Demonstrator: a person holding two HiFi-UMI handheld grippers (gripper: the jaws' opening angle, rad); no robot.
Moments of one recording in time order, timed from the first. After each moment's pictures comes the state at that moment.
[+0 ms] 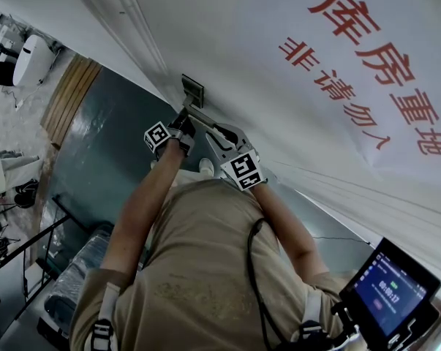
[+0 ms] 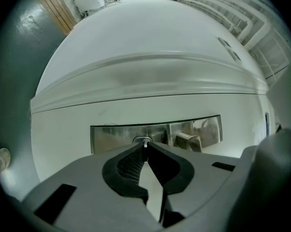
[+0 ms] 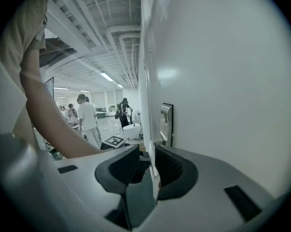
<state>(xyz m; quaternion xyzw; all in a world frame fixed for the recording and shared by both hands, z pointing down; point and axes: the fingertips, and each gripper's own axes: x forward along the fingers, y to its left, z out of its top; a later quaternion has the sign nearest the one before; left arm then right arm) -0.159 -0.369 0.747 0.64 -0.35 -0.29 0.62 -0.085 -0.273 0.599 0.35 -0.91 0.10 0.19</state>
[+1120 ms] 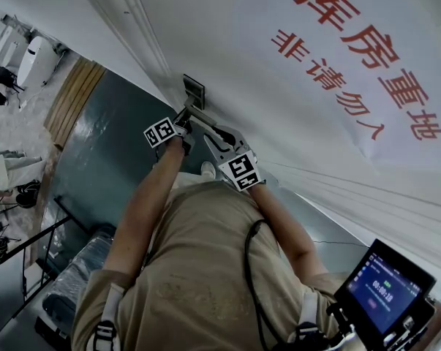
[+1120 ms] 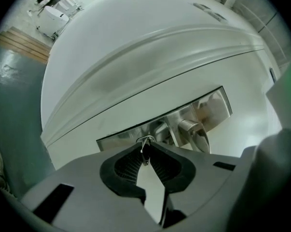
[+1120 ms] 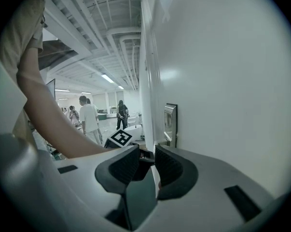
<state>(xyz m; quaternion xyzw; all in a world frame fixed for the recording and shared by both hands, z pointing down) -0.156 -0.374 0.748 0.72 -0.41 -0.14 0.55 -0.092 -0.265 0.599 0.34 -0.92 0.10 0.18</state>
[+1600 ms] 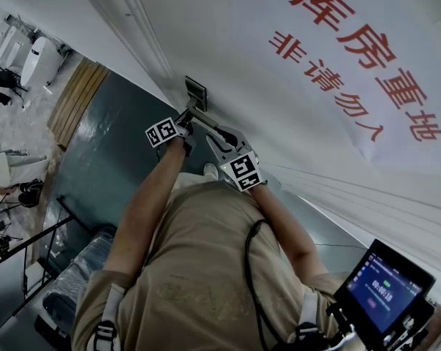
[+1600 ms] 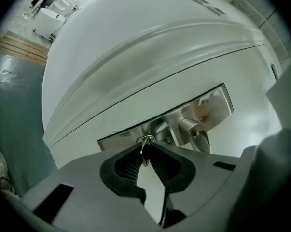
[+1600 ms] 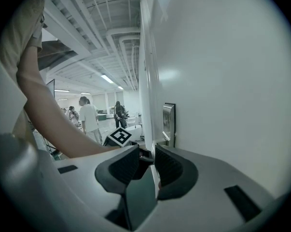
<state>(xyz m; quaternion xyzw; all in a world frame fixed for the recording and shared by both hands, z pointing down) -0.156 -0.375 0.748 0.72 -0.41 -0.12 0.55 -0.090 -0.269 0.603 0.34 -0.92 0.10 0.17</state>
